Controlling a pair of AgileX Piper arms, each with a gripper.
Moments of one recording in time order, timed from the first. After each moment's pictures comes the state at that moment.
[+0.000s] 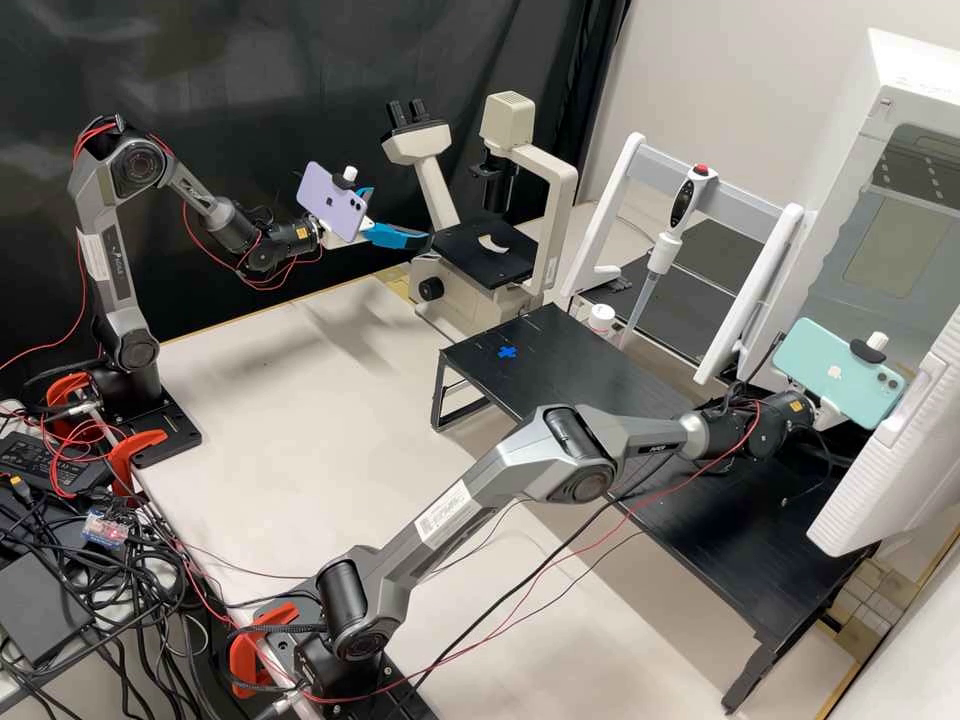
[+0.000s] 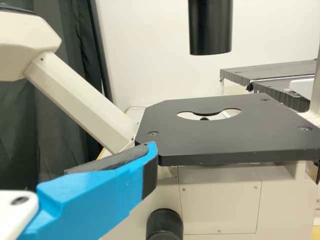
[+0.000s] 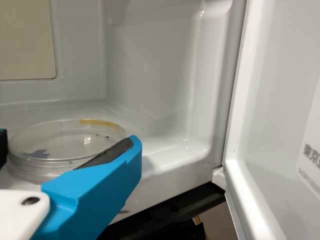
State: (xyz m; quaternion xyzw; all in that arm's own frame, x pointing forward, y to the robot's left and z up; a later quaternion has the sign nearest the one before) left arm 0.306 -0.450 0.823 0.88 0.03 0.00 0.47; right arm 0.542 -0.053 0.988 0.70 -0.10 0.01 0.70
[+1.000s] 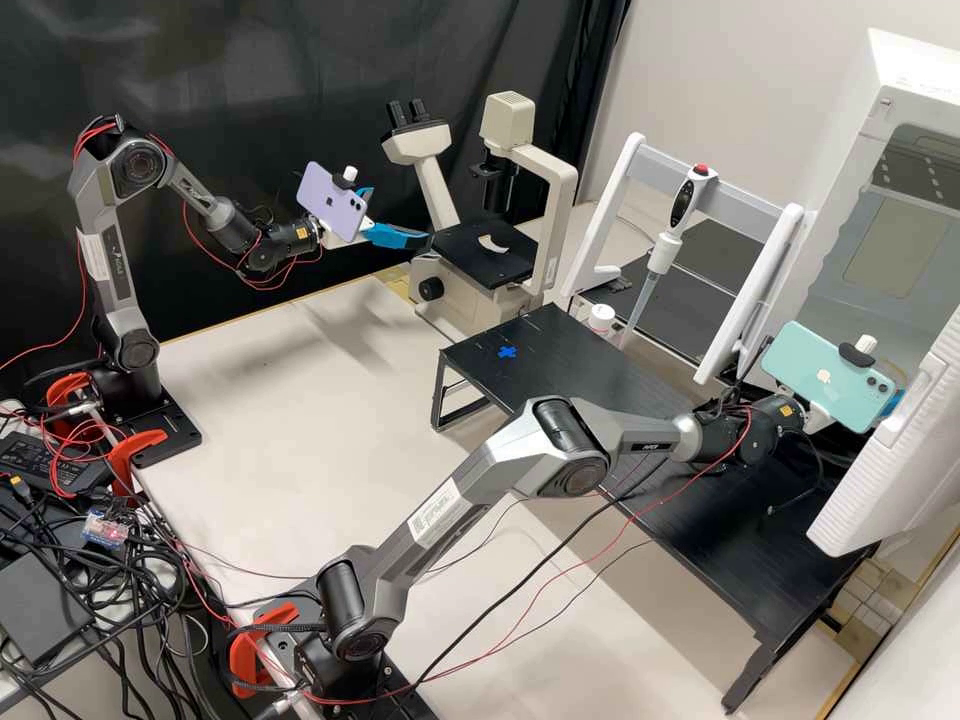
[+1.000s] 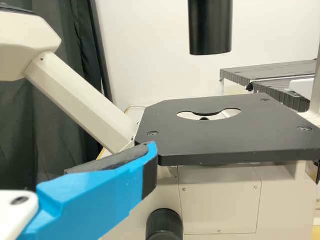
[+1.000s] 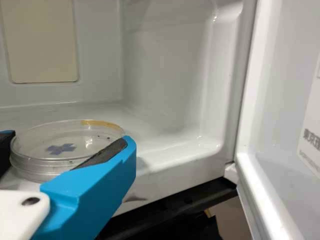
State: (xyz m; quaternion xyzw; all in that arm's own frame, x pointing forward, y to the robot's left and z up) left arm 0.306 -0.450 0.823 0.88 0.03 0.00 0.47; right arm 0.517 -0.052 0.985 0.71 -0.07 0.01 0.70
